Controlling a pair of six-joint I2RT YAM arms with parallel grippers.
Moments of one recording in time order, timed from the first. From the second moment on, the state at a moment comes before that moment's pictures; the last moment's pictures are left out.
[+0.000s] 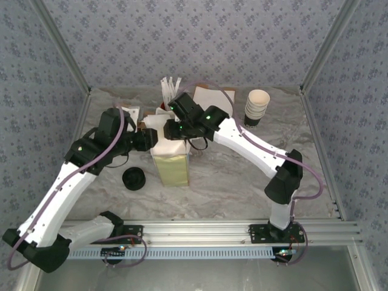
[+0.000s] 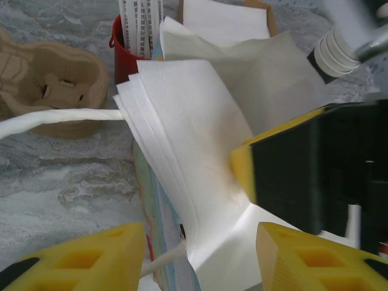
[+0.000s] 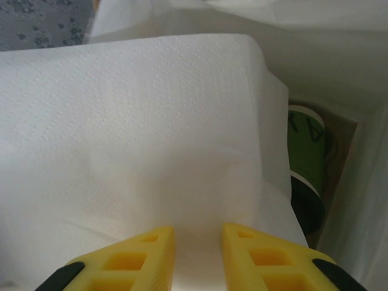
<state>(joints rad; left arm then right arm) -0.56 1.03 1.31 -0.94 -0.01 -0.45 0.90 1.85 1.90 -0.89 -0.04 0.66</state>
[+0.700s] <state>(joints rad) -0.56 1.01 1.31 -0.94 -0.01 -0.45 0.90 1.96 2.03 -1.02 0.08 0.65</state>
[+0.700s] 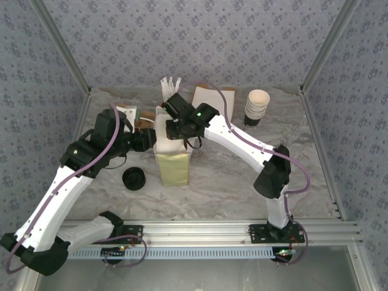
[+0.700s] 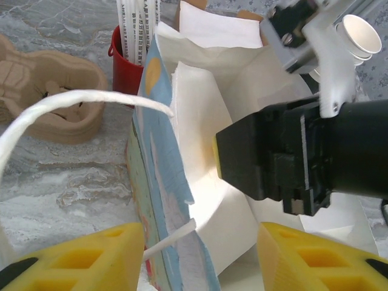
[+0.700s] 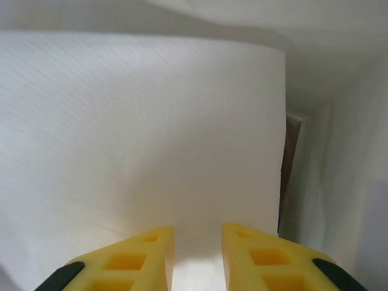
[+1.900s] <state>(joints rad) -0.37 0.96 1.33 -0.77 -0.17 -0.34 0.53 1.11 1.35 -0.87 0.19 0.48</state>
